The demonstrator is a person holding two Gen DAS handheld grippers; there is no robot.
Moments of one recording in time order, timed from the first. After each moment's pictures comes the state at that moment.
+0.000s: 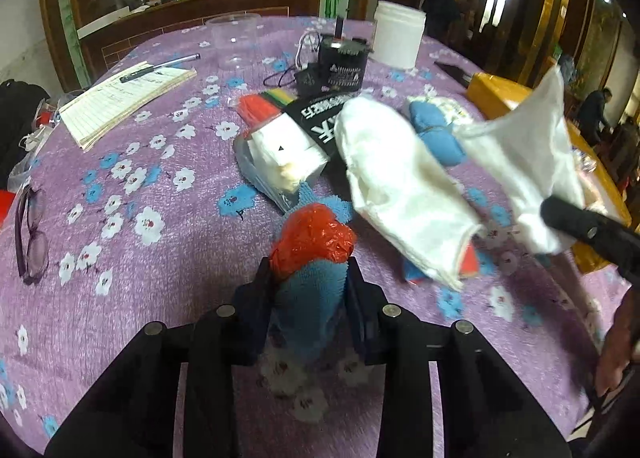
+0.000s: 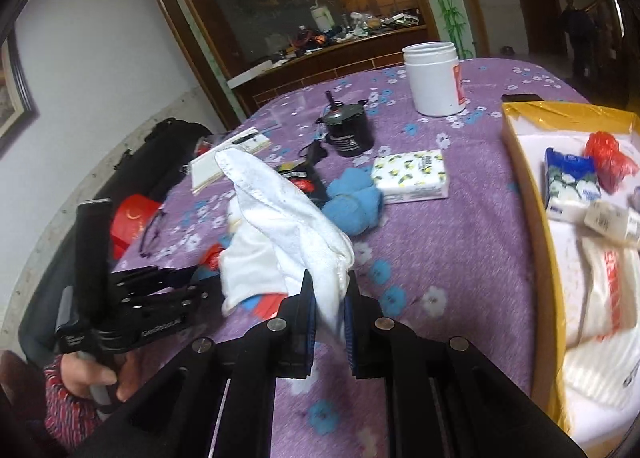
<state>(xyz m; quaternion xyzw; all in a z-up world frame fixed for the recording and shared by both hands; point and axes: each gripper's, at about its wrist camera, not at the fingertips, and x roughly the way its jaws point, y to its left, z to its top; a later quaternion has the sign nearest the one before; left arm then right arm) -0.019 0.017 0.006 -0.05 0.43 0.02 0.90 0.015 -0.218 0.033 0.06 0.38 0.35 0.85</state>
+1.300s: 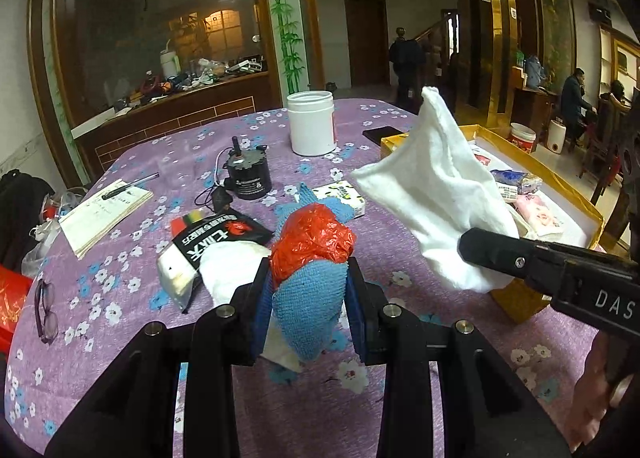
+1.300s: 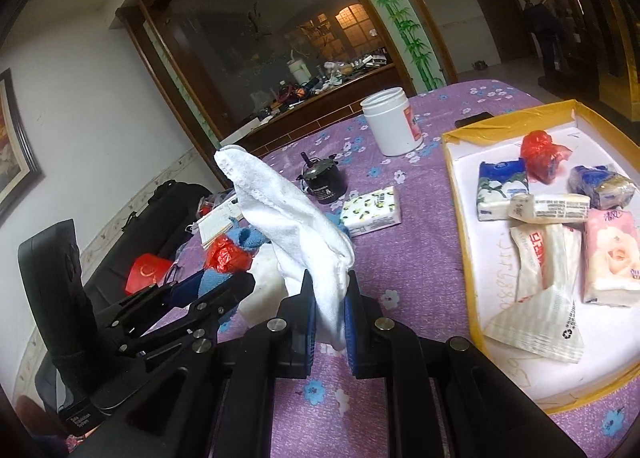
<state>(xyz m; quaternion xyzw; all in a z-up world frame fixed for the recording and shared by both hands) -0.025 -0.103 0.063 0.04 0.31 0.01 0.95 -0.007 -0.288 0.057 0.15 0.32 0.32 0.88</state>
